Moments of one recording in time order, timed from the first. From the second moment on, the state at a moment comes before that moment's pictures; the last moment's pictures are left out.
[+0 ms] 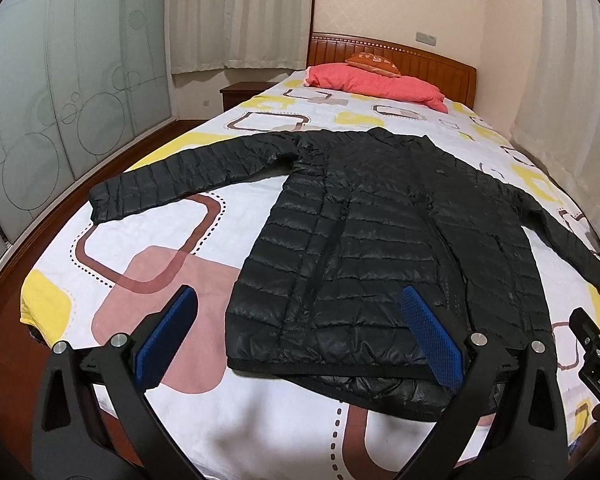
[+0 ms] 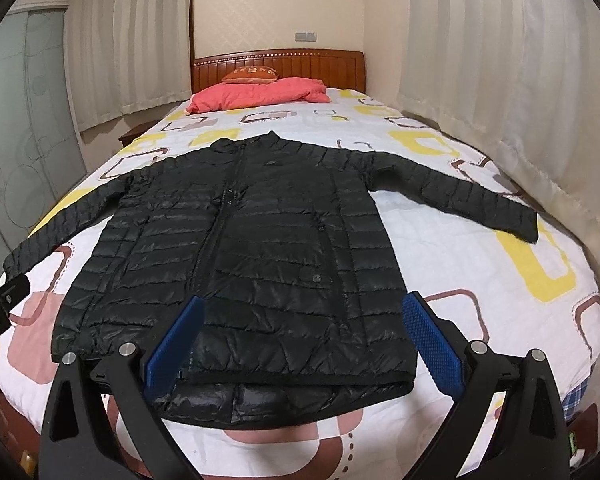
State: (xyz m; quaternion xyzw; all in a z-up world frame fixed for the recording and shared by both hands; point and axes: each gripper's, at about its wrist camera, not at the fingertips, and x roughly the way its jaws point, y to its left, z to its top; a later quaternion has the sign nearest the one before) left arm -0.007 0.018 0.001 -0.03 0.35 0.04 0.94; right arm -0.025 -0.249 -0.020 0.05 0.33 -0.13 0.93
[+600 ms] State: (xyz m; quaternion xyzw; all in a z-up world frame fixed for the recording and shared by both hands) left arm -0.014 -0.003 0.004 -0.01 0.34 0.01 0.94; right arm -0.026 -0.247 -0.022 0.06 0.33 -0.12 0.93
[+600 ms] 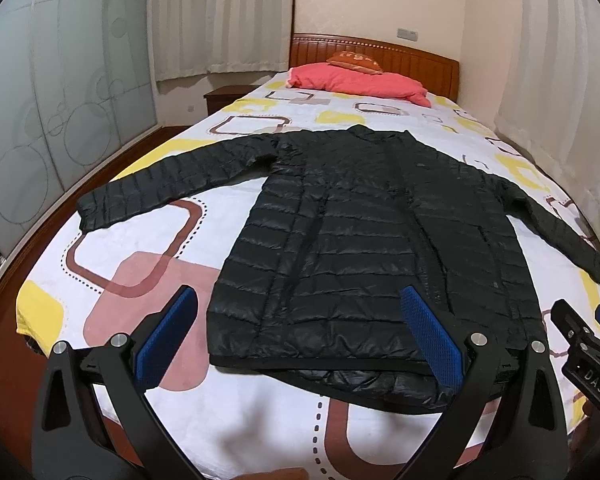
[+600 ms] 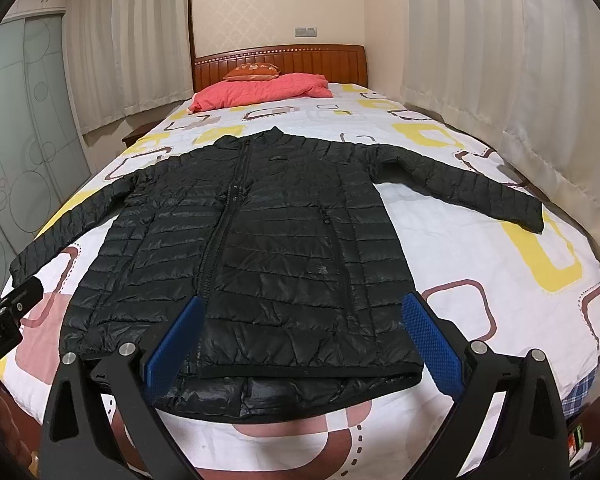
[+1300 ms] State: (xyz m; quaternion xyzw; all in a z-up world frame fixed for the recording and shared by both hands) left arm -0.014 -0.006 0.002 -0.02 0.35 0.00 0.94; right arm -0.027 -0.245 -0.024 0.06 0.33 -0.12 0.93
